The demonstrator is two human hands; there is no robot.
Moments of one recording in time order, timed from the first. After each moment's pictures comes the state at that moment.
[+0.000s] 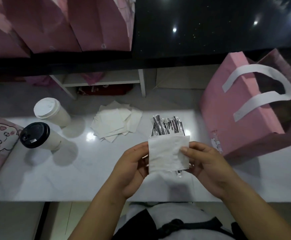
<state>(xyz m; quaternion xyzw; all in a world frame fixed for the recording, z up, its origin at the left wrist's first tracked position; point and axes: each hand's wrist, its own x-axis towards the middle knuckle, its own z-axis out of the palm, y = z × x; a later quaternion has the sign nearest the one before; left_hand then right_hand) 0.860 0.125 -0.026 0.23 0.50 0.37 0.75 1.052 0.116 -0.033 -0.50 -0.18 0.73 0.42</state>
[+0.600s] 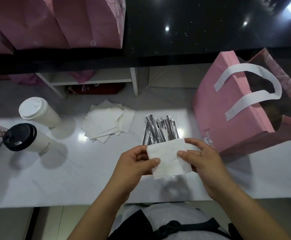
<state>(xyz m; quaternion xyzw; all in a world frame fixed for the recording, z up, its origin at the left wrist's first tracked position) 0.868 0.119 -0.046 0.36 0.56 0.33 0.66 1.062 0.109 -0.044 -0.62 -0.26 0.61 0.42</state>
